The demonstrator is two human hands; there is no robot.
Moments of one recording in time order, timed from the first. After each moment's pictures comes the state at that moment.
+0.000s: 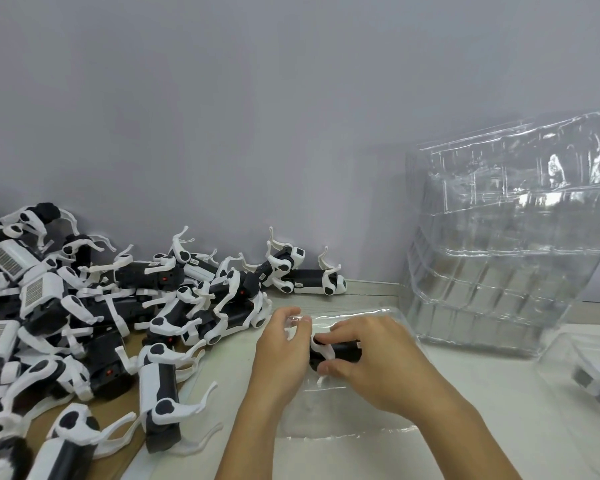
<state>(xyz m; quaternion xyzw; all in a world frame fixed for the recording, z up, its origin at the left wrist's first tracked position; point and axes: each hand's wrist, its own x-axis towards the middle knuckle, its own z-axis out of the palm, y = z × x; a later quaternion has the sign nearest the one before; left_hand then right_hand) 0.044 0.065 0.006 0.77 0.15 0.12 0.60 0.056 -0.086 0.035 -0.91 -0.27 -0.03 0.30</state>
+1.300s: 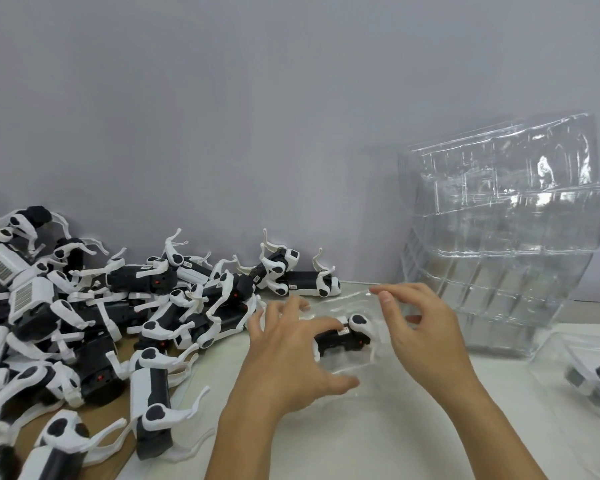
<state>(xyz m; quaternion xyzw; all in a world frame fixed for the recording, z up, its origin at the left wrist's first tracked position) 0.032 0.061 0.031 0.97 -0.05 0.11 0.19 0.079 -0.119 0.025 -0.80 -0.13 -0.22 0.54</state>
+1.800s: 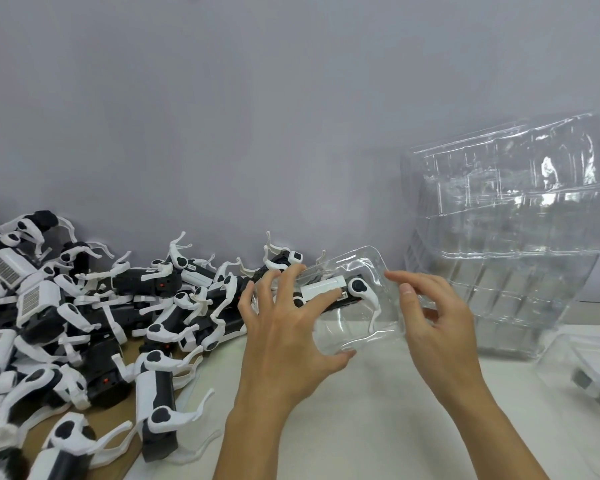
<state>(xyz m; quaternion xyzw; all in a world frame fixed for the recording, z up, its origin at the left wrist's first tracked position) 0.034 0.061 0.038 0.95 -0.04 0.28 0.15 0.074 -0.118 0.032 -0.73 -0.13 -0.26 0.61</state>
